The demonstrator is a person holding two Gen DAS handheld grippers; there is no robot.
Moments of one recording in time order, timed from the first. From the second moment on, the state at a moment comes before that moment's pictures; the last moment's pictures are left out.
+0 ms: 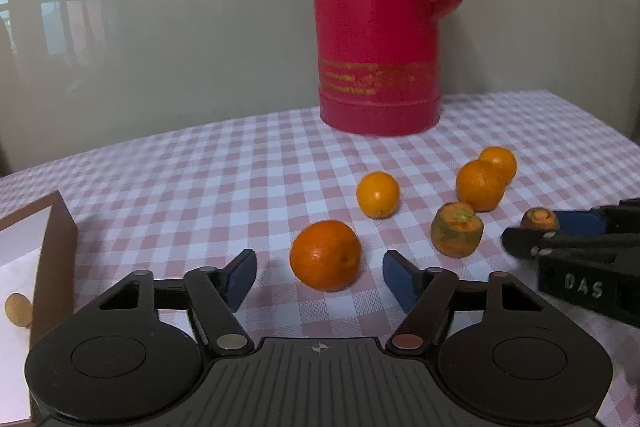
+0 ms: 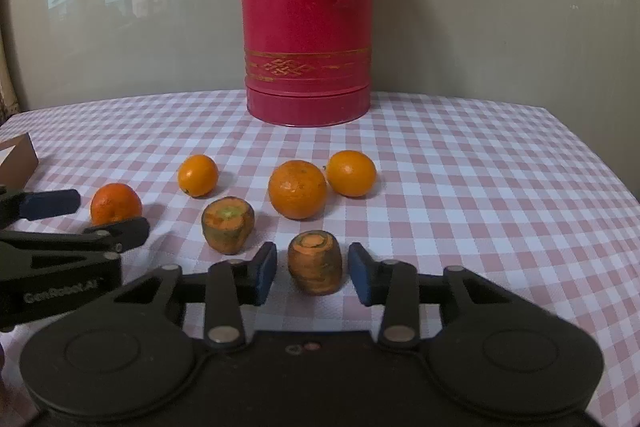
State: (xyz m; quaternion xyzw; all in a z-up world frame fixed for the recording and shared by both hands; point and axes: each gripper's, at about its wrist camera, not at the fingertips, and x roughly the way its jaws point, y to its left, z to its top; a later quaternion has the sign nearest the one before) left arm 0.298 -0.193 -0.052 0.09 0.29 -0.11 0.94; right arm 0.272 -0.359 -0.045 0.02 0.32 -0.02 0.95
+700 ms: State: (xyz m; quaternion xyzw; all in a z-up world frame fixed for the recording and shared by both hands) left arm 0.263 -0.178 -0.028 0.09 0.26 -0.11 0.96; right arm 0.252 -0.359 -0.021 0.03 0.29 -0.02 0.96
